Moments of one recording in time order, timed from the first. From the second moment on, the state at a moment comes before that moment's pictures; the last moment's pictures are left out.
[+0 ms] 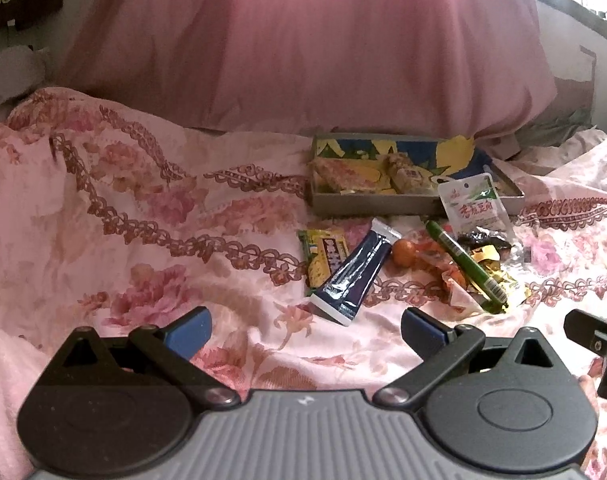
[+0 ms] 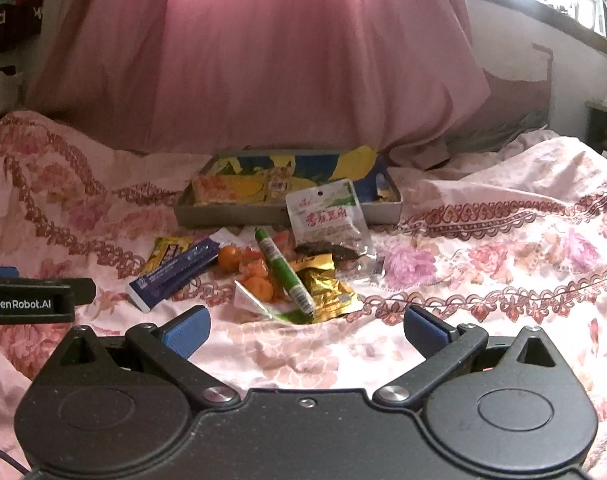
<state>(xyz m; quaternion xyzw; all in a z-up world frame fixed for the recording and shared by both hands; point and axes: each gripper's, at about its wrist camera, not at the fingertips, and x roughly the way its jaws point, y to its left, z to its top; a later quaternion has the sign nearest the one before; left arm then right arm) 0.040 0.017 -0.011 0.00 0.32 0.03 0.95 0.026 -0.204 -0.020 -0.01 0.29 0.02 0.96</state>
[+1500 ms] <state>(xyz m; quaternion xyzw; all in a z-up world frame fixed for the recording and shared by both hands) 0.179 -0.024 -0.035 -0.01 0.40 -0.15 0.91 0.165 -0.224 -0.073 -0.09 0.33 0.11 0.93</state>
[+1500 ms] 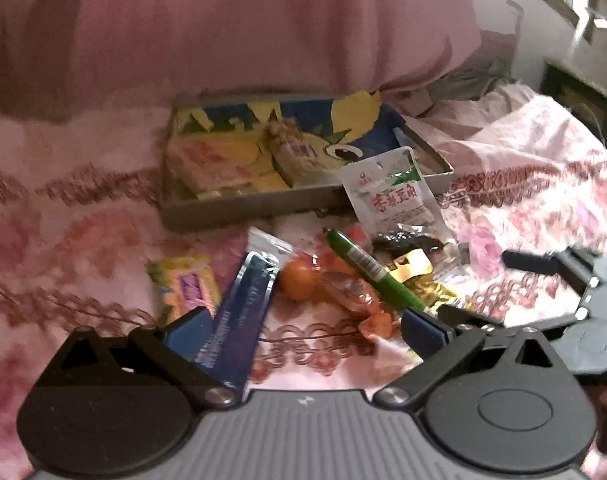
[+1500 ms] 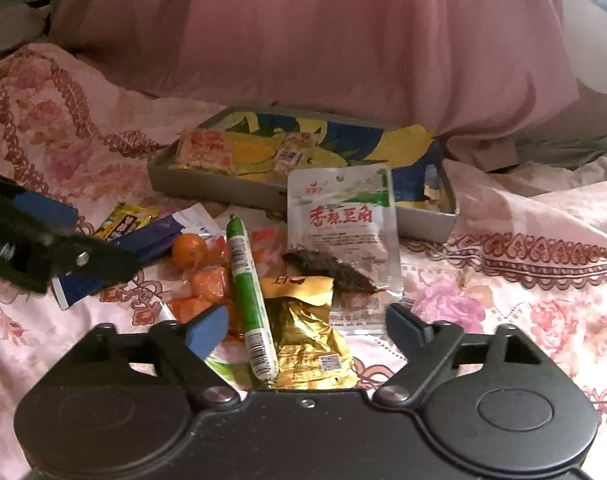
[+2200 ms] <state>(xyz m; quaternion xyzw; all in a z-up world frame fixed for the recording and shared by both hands) 0.228 -0.022 -0.081 -0.13 0.45 -0.20 0.86 0.179 -0.195 -0.100 -0.15 0.35 0.15 0.91</state>
